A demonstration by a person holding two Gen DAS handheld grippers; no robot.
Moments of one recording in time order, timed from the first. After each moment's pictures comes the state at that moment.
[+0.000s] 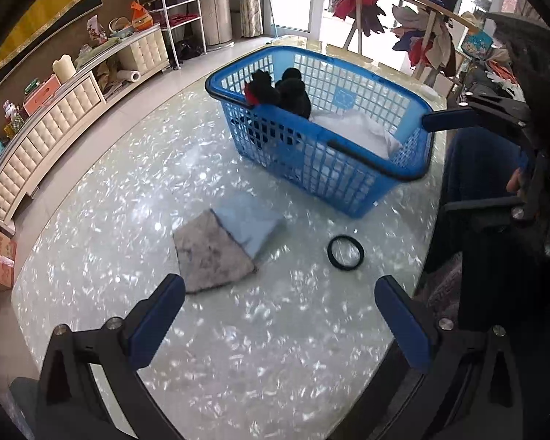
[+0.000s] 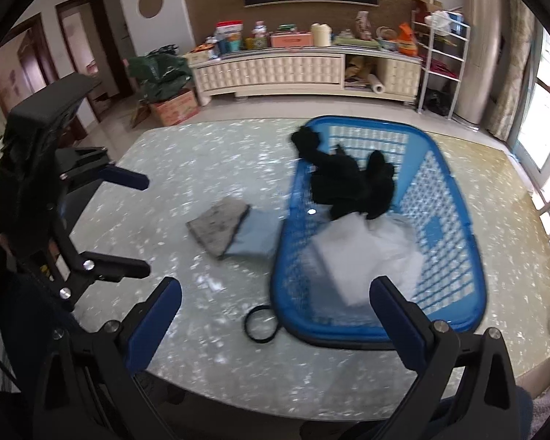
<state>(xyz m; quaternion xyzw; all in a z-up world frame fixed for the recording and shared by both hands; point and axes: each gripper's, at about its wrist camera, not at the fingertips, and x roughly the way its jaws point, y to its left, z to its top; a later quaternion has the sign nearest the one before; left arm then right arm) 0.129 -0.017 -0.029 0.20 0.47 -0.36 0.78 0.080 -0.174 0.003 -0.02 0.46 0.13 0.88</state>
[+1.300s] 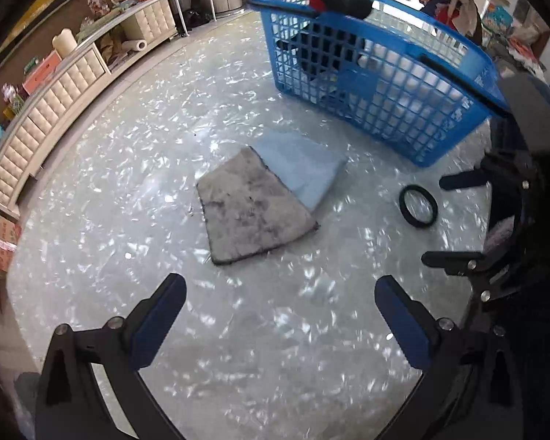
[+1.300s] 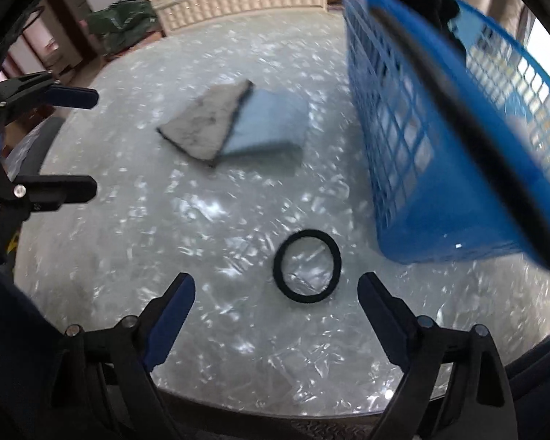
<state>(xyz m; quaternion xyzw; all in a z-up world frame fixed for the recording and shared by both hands) 0.173 0.015 -0.102 0.23 0.52 -0.33 0.75 0.111 -0.136 -0.132 0.01 0.59 0.06 0.81</state>
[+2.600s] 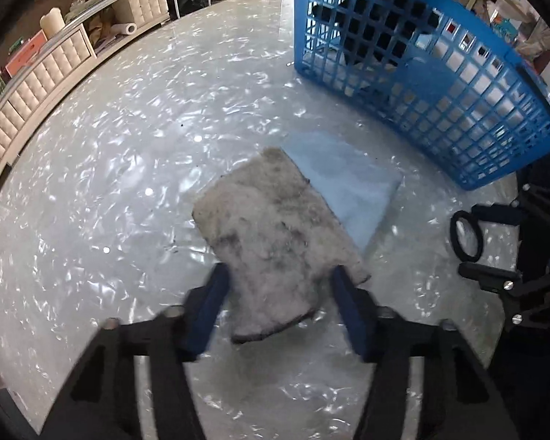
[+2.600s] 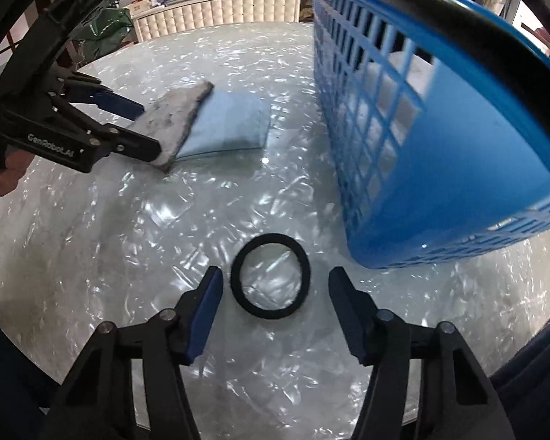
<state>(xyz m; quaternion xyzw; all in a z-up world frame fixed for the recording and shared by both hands) 0.260 -0.002 -0.172 0.20 0.54 -0.35 0.74 0.100 -0.113 -0.154 -0.03 0.55 0.00 0.84</state>
